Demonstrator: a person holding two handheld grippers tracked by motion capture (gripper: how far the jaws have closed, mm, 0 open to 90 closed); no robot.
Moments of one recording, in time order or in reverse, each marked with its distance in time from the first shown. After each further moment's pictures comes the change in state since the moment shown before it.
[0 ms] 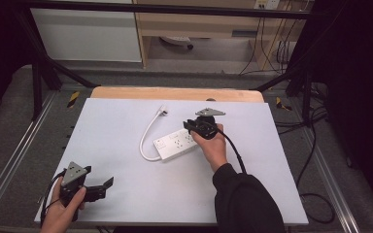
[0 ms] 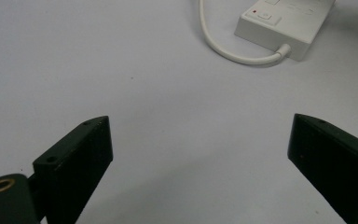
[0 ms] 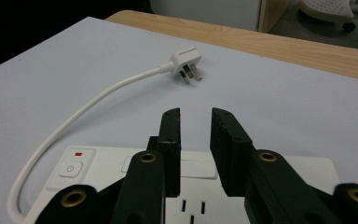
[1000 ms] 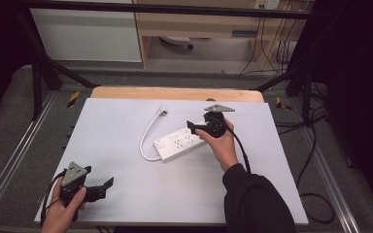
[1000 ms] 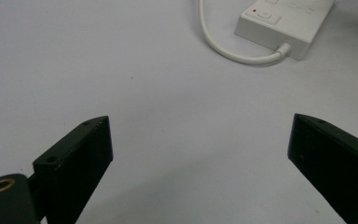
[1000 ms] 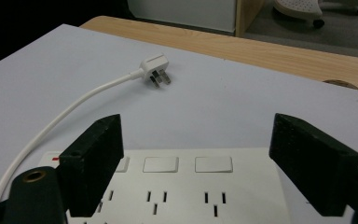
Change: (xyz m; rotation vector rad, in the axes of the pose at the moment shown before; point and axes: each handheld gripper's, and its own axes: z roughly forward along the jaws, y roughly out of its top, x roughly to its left) left arm 0.000 0.000 0.000 0.001 0.005 0.003; right arm -0.016 0.010 -0.021 0.006 -0.077 0.029
